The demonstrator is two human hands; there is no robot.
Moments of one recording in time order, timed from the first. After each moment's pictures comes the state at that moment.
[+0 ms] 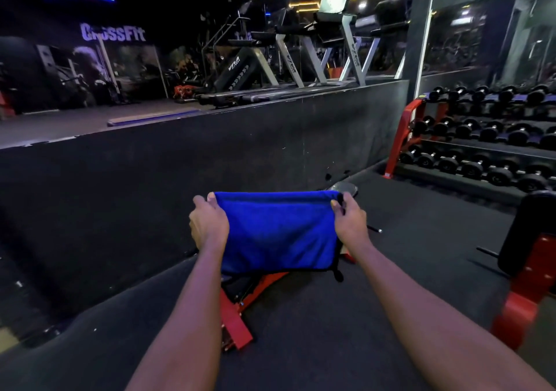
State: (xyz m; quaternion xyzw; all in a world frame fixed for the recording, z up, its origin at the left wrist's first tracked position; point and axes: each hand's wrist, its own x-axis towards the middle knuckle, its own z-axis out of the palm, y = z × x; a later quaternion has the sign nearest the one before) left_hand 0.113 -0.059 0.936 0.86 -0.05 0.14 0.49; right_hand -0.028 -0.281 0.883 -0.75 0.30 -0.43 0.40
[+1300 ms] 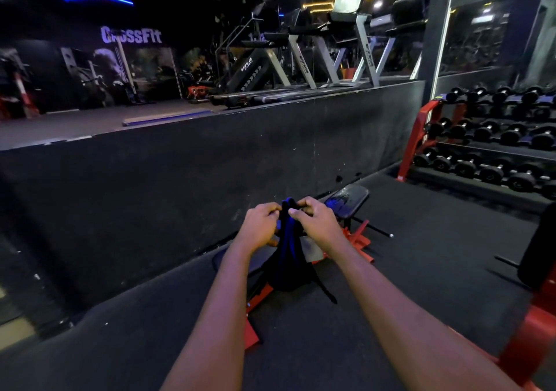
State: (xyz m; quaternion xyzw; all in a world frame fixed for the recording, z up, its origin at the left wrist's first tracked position) left_hand 0.081 -0.103 0.936 0.81 -0.31 -0.10 0.49; right_hand 0.005 -0.234 0.909 -0.81 0.18 -0.30 0.47
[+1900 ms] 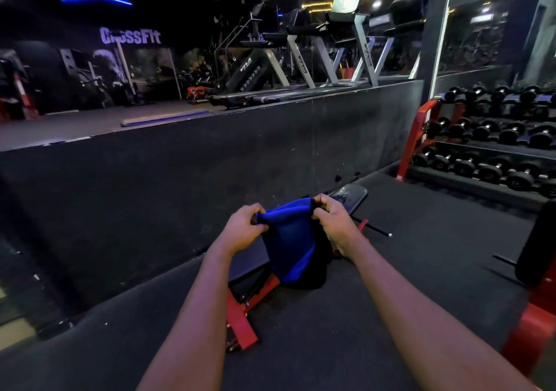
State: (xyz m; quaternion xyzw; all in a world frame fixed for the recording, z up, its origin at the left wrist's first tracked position) left_hand 0.114 -0.082 0.919 0.86 -0.38 -0.03 0.35; right_hand -0.019 -0.261 0.907 -0.73 0.16 -0.28 0.61
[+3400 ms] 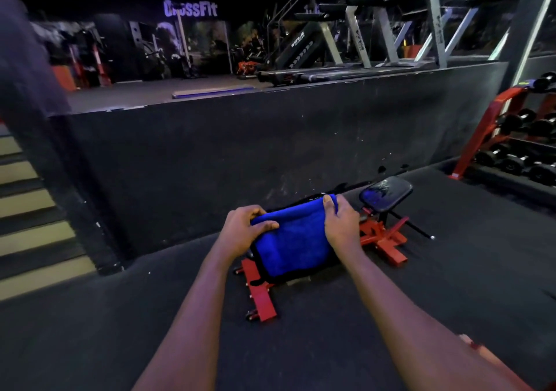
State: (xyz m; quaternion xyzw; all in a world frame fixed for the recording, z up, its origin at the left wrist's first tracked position) left_hand 0.100 -0.043 0.898 0.86 -0.31 0.03 0.41; right_hand 0.021 -0.247 0.875 -0.77 0.20 -0.38 0.48
